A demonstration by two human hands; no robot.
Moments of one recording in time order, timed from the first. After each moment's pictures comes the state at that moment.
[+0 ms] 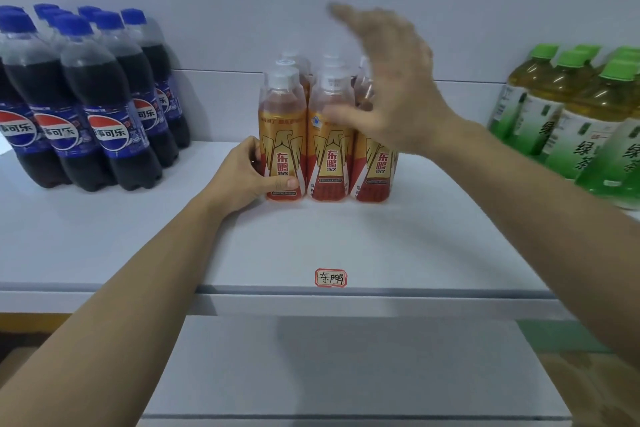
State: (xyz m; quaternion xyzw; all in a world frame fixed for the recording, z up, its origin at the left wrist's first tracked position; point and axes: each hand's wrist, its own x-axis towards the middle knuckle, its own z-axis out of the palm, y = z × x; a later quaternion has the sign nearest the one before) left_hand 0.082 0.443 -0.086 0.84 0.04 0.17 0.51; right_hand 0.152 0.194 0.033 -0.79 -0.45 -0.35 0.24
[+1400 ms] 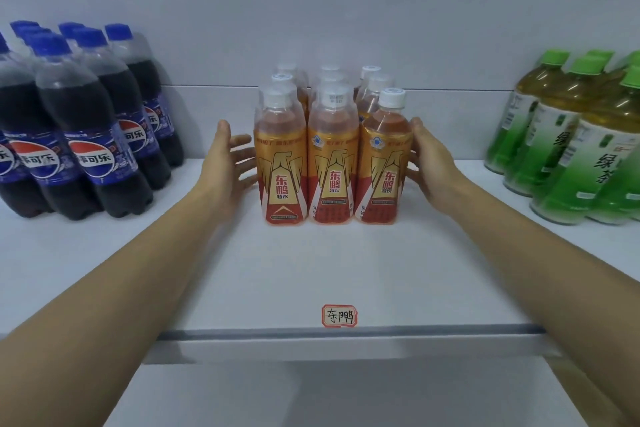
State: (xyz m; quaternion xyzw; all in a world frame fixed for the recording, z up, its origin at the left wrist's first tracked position) left_hand 0.114 0.451 -0.060 0.62 0.17 0.20 0.74; right_hand 0.227 0.170 -0.056 -0.72 -0.14 0.07 0.68
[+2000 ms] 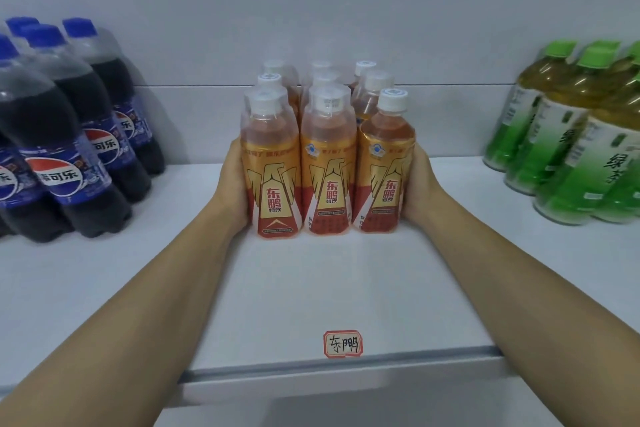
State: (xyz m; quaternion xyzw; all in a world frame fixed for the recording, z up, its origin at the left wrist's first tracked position) left_hand 0.146 0.432 -0.076 0.54 0.03 0.13 0.83; right_hand 0.232 0.205 -0.079 -0.44 -0.17 0.23 0.85
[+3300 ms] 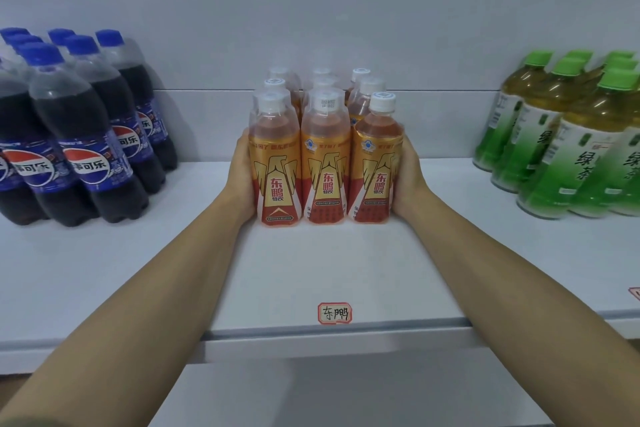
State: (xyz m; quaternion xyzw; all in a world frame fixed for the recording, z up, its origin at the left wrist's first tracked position) left_hand 0.137 0.422 -0.069 0.53 0.06 0.15 0.83; right_hand 0.231 0.205 -0.084 -0.45 -0.15 0.20 0.86
